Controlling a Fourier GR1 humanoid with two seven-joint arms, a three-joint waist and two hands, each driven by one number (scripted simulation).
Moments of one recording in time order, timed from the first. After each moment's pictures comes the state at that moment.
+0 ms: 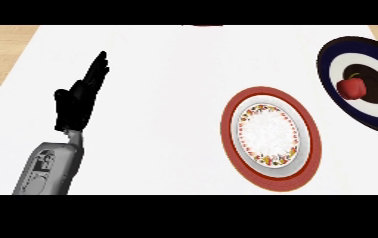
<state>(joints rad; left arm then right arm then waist) -0.29 0.20 -0.02 -1.41 -0.06 0.05 0.09 -0.77 -0.96 -0.56 -0.03 0.17 0.50 -0.58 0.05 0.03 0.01</state>
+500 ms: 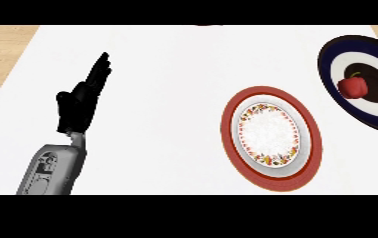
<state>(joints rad) -0.28 0.19 -0.03 -1.42 -0.06 0.06 0.09 -0.65 -1.05 -0.60 -0.06 0.12 0.57 -0.55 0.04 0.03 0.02</state>
